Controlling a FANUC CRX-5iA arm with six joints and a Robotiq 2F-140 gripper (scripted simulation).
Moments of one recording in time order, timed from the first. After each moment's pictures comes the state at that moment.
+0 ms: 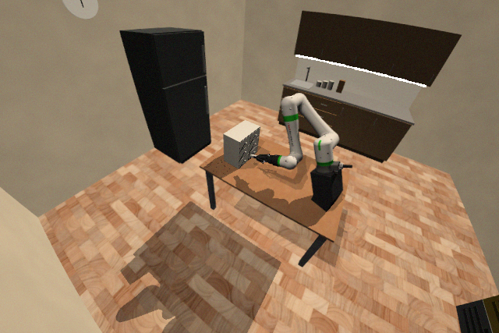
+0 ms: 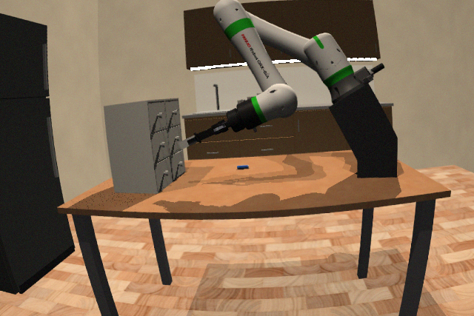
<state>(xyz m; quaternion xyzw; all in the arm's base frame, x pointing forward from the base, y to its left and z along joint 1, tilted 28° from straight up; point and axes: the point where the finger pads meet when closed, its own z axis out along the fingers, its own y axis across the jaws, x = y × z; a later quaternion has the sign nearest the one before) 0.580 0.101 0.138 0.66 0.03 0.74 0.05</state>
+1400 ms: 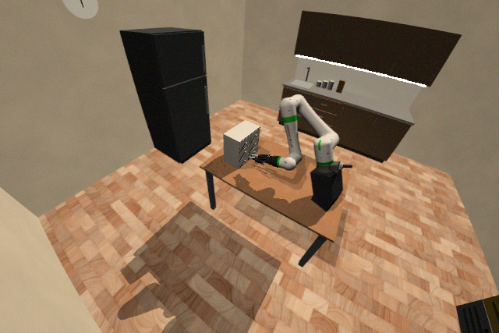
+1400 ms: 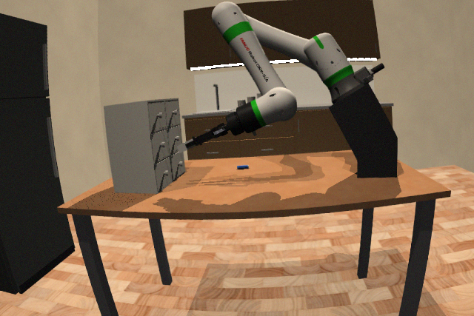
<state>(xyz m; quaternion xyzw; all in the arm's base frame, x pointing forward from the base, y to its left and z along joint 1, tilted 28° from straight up) 0.587 0.100 0.130 0.66 0.03 0.75 0.05</state>
